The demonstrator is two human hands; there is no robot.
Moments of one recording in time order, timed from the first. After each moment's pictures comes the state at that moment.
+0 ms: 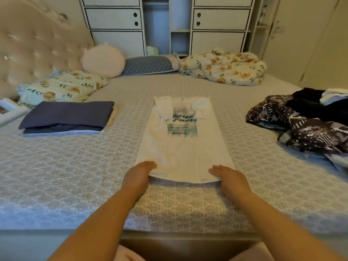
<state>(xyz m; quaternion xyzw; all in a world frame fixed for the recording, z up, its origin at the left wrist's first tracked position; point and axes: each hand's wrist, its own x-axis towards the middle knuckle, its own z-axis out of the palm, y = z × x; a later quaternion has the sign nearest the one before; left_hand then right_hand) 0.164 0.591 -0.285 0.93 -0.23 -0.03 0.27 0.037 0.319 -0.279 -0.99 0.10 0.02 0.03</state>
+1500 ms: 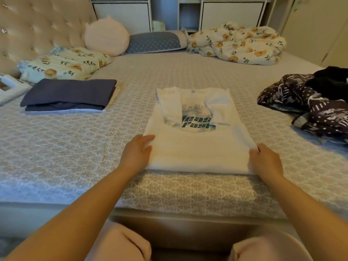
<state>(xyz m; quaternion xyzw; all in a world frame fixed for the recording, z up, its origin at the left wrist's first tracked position) 0.167 0.591 -0.268 0.91 -0.19 0.04 0.37 0.032 0.261 -0.276 -0.87 0.39 -0.12 0.26</state>
